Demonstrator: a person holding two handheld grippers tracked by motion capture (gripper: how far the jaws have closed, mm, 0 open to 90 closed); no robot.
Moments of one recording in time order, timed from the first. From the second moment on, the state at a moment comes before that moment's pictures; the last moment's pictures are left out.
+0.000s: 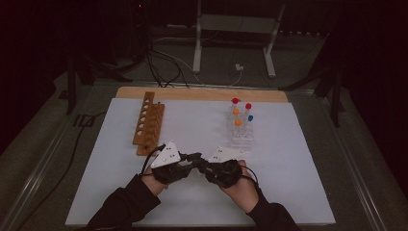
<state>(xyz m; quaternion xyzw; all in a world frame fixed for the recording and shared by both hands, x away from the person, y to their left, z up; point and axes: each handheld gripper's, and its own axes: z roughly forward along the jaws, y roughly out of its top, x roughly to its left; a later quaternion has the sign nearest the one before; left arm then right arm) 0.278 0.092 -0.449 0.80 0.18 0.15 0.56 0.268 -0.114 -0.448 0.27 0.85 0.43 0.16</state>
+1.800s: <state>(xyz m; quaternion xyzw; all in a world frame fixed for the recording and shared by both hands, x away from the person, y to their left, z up) 0.339 0.157 -0.384 0.75 0.26 0.26 0.55 0.253 -0.171 -0.442 0.31 0.77 0.52 0.18</state>
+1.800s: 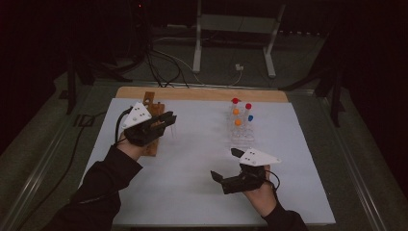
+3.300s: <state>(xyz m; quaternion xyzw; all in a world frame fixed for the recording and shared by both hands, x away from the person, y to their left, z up) 0.456 0.225 -0.367 0.67 0.39 0.35 0.53 0.255 -0.175 -0.444 0.30 0.77 0.53 0.17</state>
